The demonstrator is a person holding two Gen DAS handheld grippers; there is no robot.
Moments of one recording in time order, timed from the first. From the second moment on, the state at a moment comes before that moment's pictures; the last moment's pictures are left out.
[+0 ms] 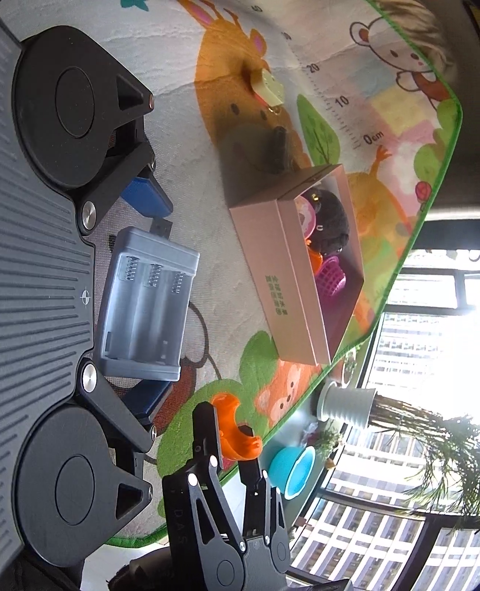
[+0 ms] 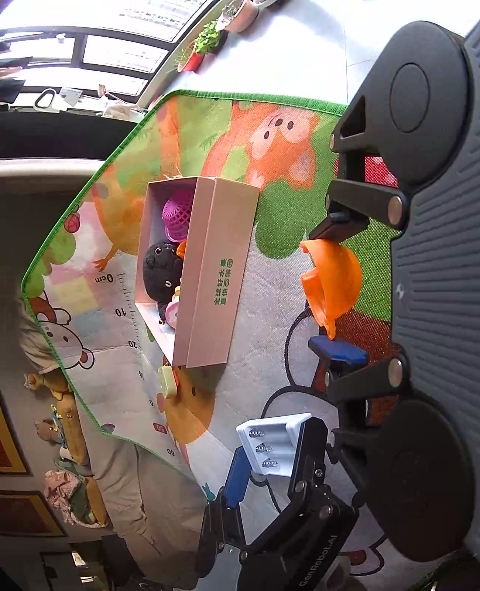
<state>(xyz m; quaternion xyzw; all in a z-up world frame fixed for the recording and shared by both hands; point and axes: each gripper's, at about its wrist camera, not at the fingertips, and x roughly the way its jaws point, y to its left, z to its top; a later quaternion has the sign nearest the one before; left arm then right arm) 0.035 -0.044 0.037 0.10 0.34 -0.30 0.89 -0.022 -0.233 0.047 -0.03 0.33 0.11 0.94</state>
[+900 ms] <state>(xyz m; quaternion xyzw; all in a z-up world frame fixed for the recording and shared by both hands) 0.214 -0.085 0.056 0.08 0.26 -0.27 0.92 0.158 -0.267 0.101 0.06 0.28 0.06 0.95</state>
